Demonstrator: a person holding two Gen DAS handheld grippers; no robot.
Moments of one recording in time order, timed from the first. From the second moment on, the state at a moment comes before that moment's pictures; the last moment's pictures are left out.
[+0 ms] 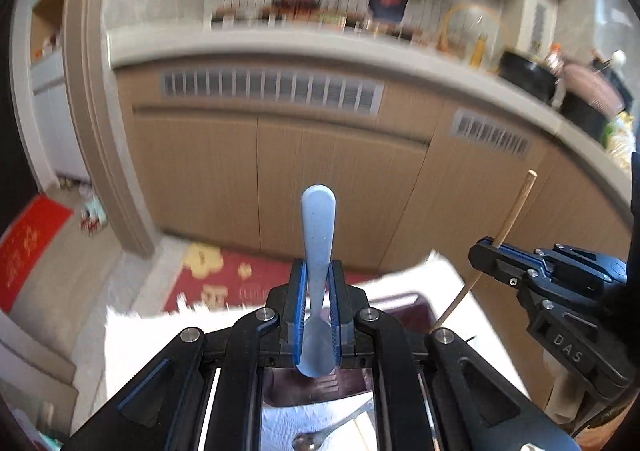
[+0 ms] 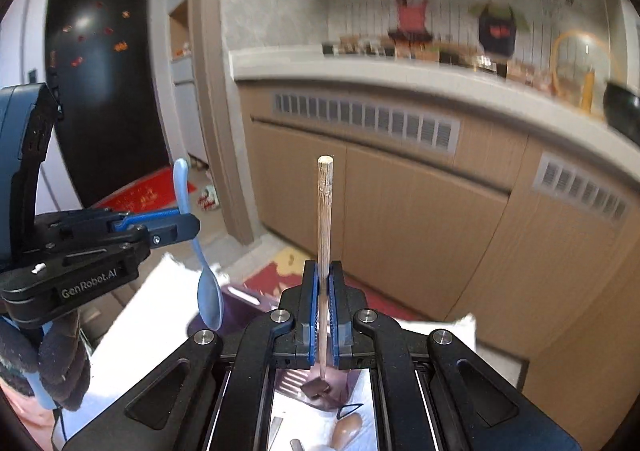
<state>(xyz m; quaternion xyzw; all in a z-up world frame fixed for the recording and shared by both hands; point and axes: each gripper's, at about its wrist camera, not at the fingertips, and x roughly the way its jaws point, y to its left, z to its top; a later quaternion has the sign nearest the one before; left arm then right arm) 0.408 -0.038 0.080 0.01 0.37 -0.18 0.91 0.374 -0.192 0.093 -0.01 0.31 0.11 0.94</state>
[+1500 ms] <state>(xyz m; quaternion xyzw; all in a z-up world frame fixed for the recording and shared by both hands) 0.186 -0.090 -0.087 0.07 0.51 -0.23 0.83 0.141 -0.250 -0.056 -0.05 0.38 0.05 0.92</state>
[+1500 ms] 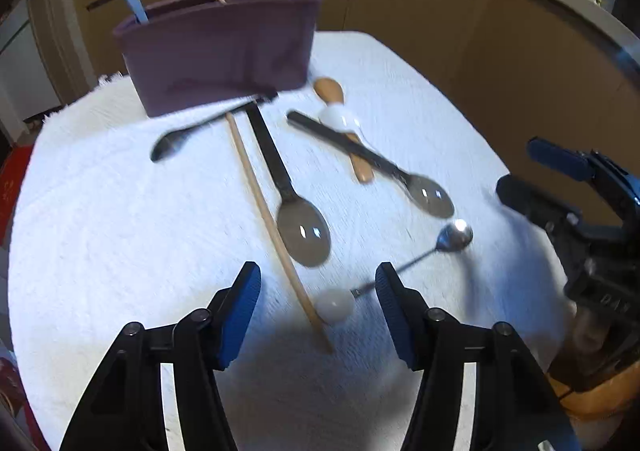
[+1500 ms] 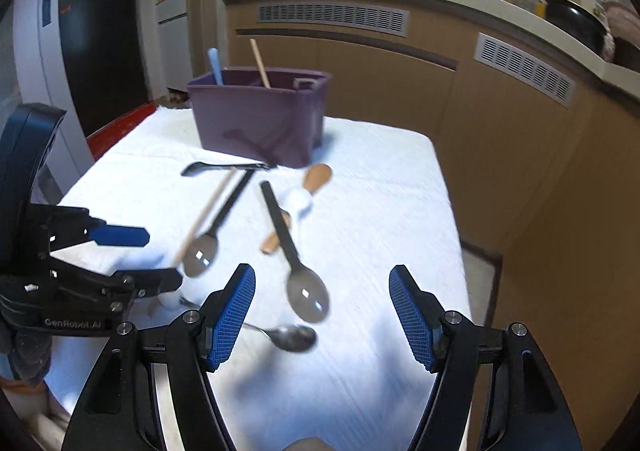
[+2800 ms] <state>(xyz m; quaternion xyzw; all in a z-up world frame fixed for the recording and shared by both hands) 0.148 -0.130 -0.100 0.19 0.51 -0.33 0.77 0.147 -0.280 -0.069 0.00 0.42 0.03 0.91</state>
